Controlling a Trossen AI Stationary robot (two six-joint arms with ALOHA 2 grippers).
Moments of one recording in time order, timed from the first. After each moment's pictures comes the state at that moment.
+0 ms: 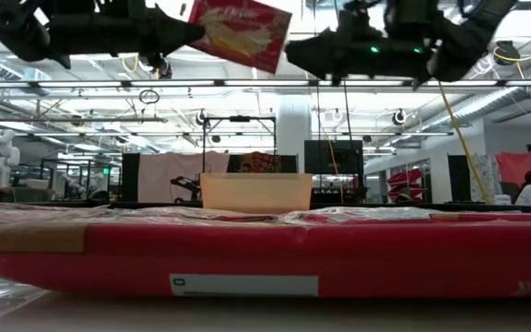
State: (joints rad) left arm 0.28 1.01 0.41 0.79 0.09 0.11; right arm -0.30 1.44 0.58 1.03 -0.14 -0.05
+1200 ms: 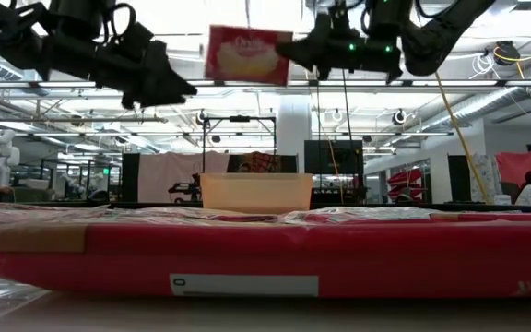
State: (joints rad) left arm 0.27 1.01 0.36 0.54 -0.31 -0.05; right arm -0.48 1.51 0.78 0.94 -0.27 0.00
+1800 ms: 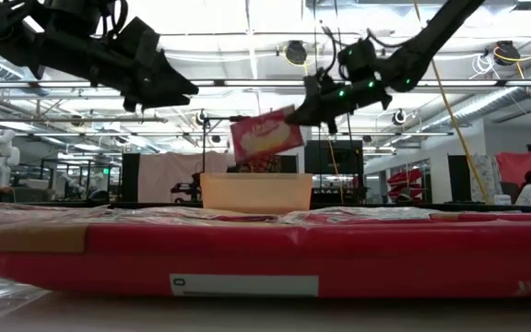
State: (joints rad) left arm 0.15 1.02 0.36 0.50 -0.31 -0.11; right arm -0.74 1.68 0.99 0.48 -0.37 0.16
